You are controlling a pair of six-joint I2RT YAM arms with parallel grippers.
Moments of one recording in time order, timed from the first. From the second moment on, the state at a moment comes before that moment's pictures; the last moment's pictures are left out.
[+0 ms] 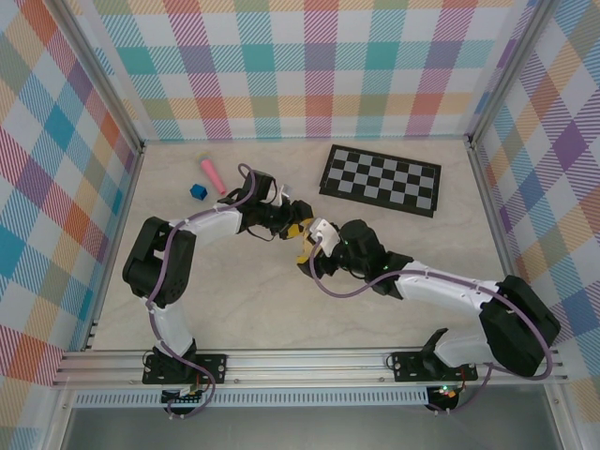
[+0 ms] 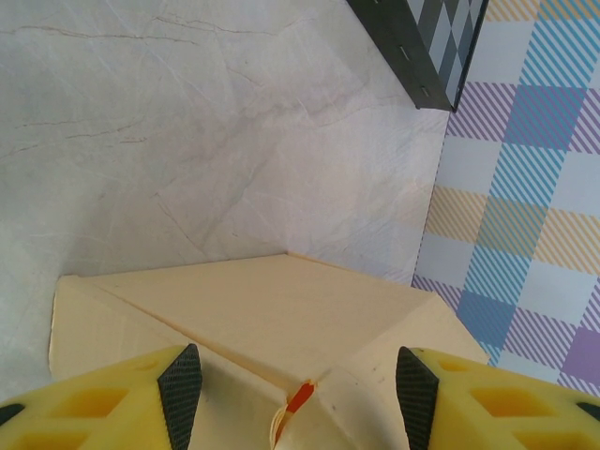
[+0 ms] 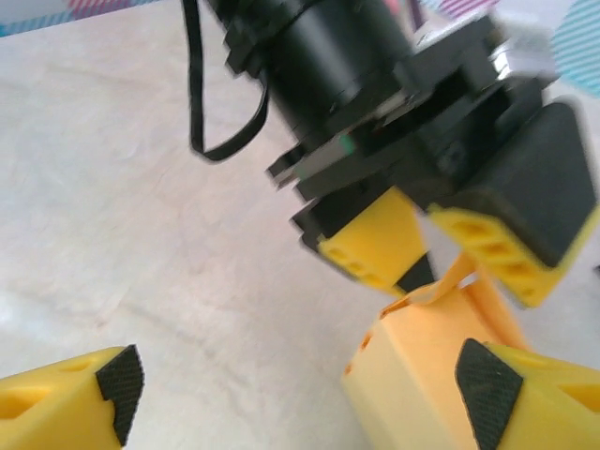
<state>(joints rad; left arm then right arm) -0.44 1.85 1.17 -0.16 0.73 -0.92 0.82 1.32 0.66 0.17 -0.14 -0.15</state>
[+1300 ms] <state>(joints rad) -0.43 1.84 1.09 -0.20 0.63 -1.00 0.85 1.48 0.68 0.38 0.10 0.05</state>
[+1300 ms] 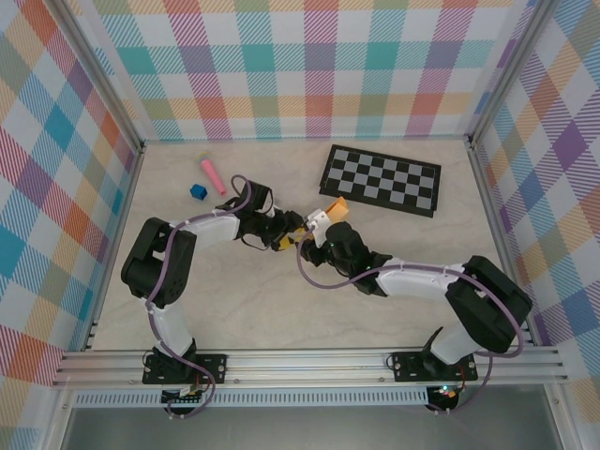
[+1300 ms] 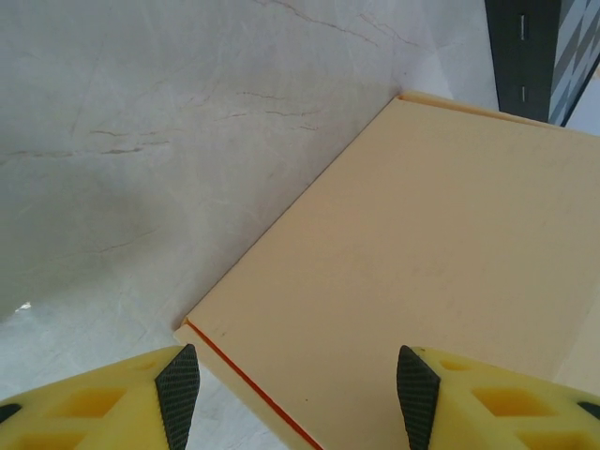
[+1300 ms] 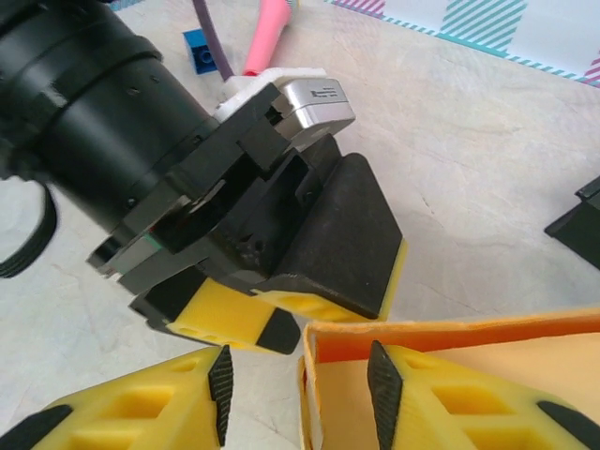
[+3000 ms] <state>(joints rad) -0.44 1.84 1.37 -0.62 0.65 -0.57 0.27 1.69 1.15 -0.31 -0.55 1.37</state>
